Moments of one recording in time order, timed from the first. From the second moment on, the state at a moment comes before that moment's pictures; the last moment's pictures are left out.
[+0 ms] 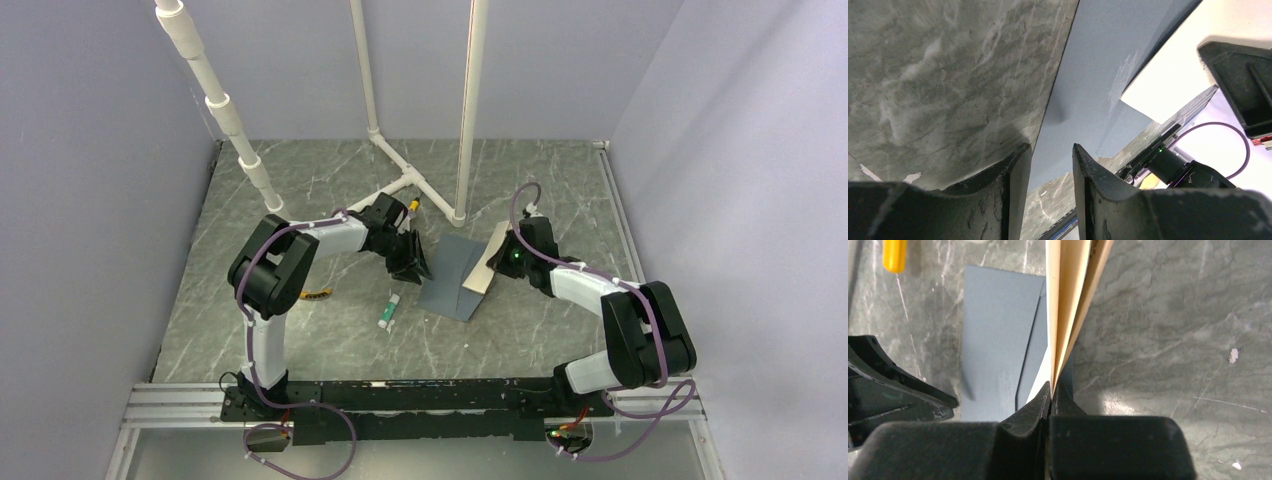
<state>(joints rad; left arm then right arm) -0.58 1.98 1.21 -0.31 0.53 -0.76 0.27 1.42 0.58 0.07 -0.13 0.62</state>
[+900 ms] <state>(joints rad) -0.58 1.99 1.18 -0.25 0.58 -0.84 0.33 1.53 0.65 0.06 -0.26 0.71</state>
